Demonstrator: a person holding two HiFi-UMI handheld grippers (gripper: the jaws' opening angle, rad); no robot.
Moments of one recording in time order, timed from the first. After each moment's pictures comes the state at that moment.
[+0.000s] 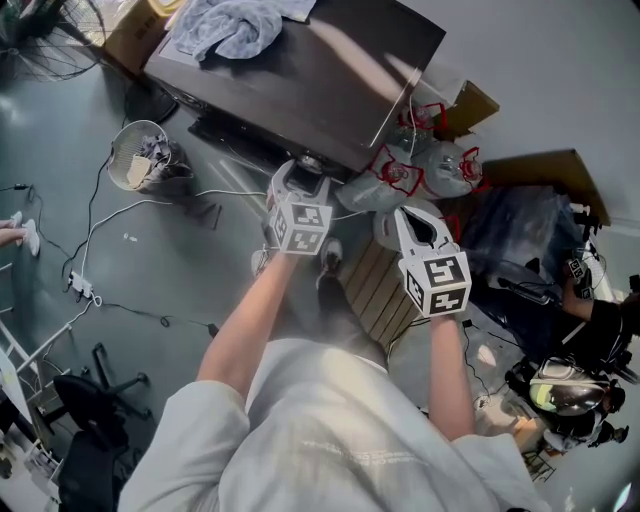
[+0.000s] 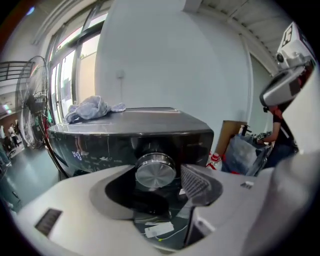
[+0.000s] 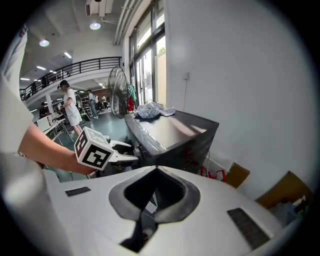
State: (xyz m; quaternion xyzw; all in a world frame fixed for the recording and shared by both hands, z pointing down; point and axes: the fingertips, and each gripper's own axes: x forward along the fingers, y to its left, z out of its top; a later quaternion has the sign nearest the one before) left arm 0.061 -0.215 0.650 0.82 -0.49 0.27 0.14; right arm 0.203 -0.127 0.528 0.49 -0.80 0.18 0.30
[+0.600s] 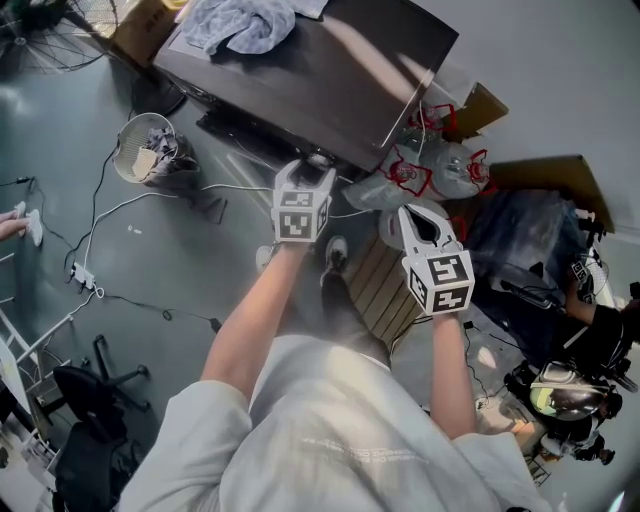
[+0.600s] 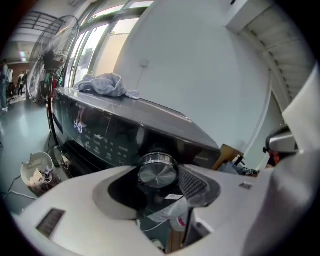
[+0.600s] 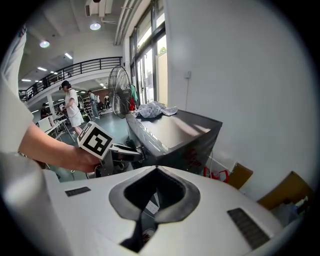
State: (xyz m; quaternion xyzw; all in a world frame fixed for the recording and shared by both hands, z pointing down) left arm 0.054 -0.222 0.649 0.80 -0.48 0.18 0.30; right arm 0.193 -0.133 0.533 0.48 -0.80 0.18 0.30
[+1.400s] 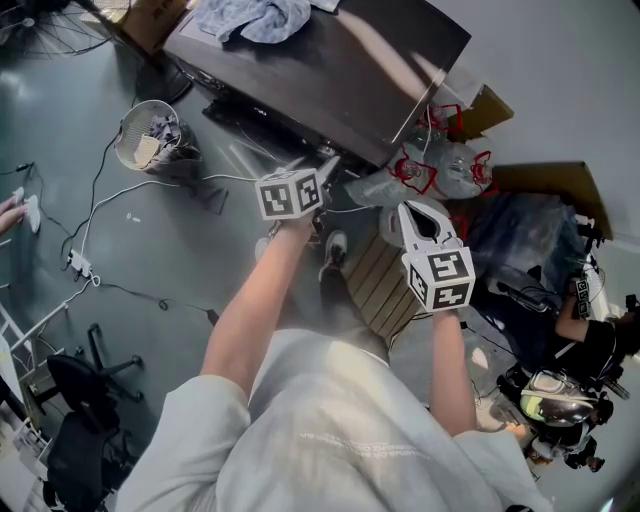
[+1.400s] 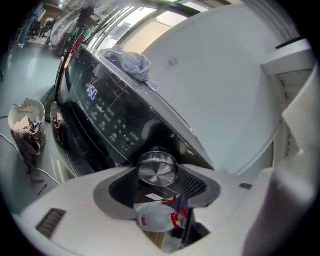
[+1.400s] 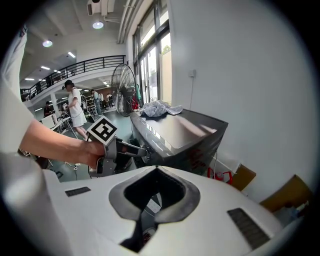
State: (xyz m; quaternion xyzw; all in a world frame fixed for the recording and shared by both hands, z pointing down) left arm 0.048 -0.224 0.653 0.76 -0.44 0.07 0.47; right arm 0.177 -0.132 0.536 0.46 -0.81 0.18 0.31
